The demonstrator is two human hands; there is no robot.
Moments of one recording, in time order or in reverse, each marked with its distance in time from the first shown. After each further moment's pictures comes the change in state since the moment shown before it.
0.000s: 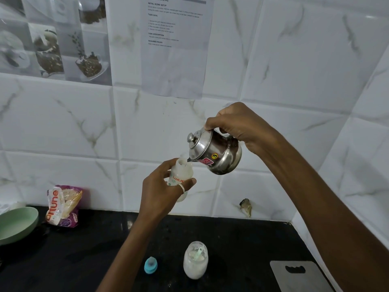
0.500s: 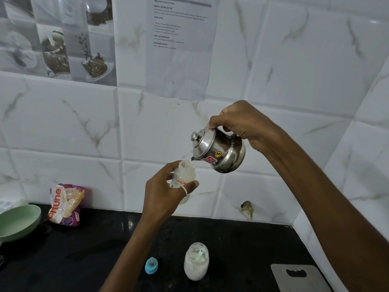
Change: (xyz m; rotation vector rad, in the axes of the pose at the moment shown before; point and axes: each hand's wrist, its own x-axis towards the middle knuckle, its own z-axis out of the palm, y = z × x) left_hand -0.001 -0.005 0.001 0.017 -0.002 -0.008; right_hand 0.004 -0.006 -0.004 -0.024 -0.016 -0.001
